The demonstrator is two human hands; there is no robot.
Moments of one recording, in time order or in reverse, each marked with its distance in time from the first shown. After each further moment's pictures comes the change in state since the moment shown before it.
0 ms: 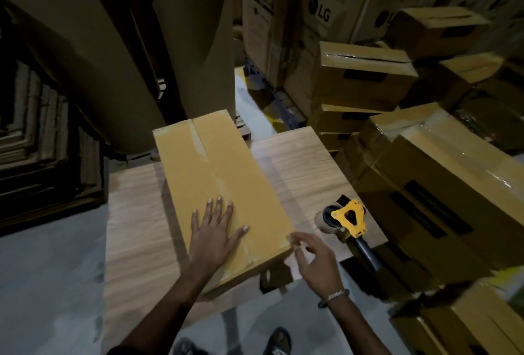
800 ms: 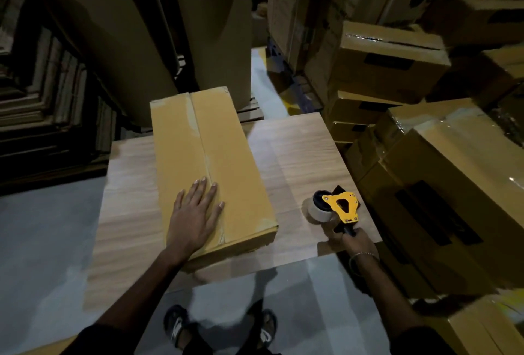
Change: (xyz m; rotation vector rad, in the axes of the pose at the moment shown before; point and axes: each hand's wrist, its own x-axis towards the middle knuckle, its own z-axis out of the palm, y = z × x) left_hand -0.019 0.025 0.009 -0.008 0.123 -0.059; right_hand 0.073 0.181 -0.104 -0.296 -0.158 0.846
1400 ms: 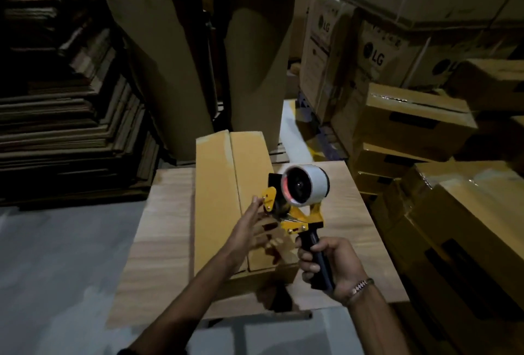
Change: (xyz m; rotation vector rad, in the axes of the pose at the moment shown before) left_hand 0.010 0.091 -0.096 -1.619 -0.252 -0.472; right_hand -0.194 -0.150 -0.036 1.028 -1.235 -0.100
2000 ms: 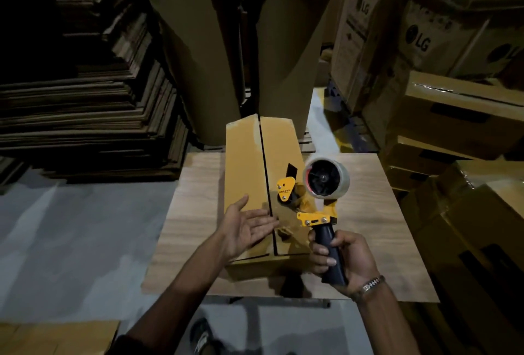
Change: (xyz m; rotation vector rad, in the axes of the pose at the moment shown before) left_hand -0.018 0.008 -0.072 -0.580 0.075 -0.370; right_hand 0.030 0.024 0.005 0.159 -0.193 0.065
